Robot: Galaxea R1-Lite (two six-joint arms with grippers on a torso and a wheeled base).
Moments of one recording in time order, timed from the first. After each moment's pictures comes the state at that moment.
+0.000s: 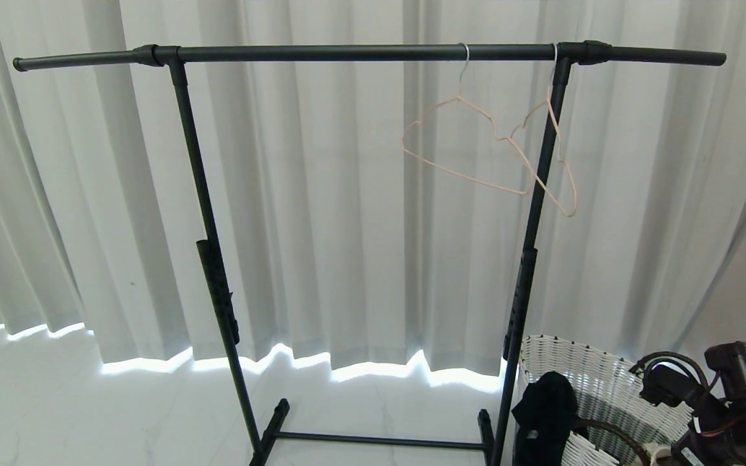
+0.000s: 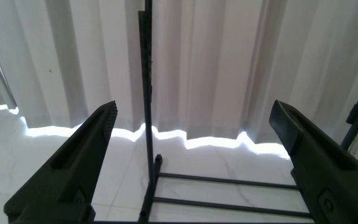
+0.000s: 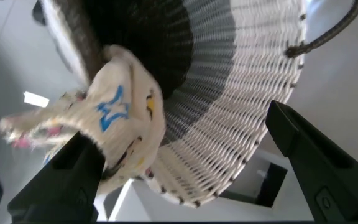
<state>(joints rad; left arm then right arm) 0.00 0.00 0.00 0.02 -0.02 0.01 -0.06 1.90 -0.31 -0.59 -0.12 -0.63</state>
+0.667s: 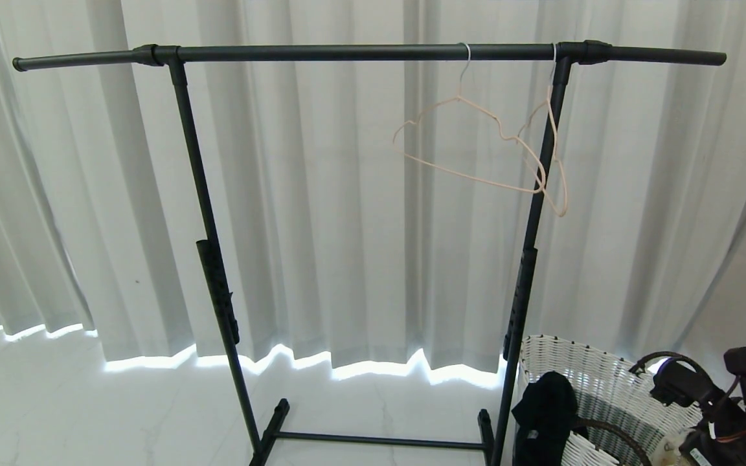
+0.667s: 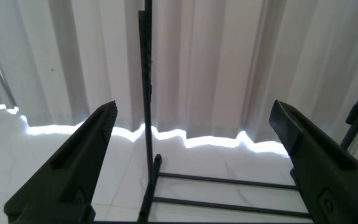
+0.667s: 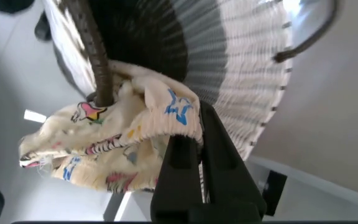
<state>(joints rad) 0.00 0.00 0.00 0.02 -0.02 0.01 -0.05 1.79 -0.24 -0.63 -0.10 -0.62</state>
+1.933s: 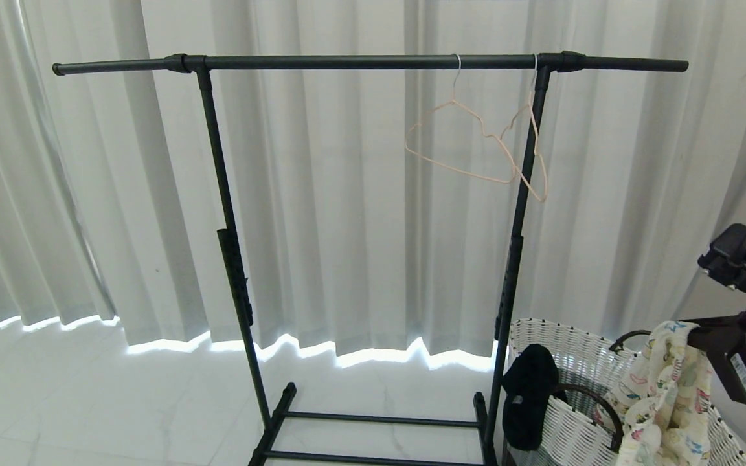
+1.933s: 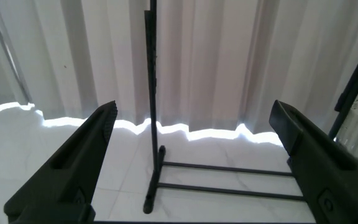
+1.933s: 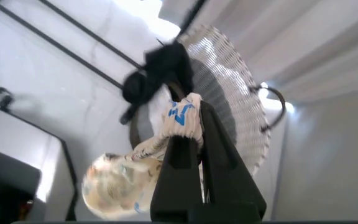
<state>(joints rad) 0.00 0.00 0.00 0.02 -0.02 0.03 0.40 1.21 -0.82 0.23 -0.08 -0.29</state>
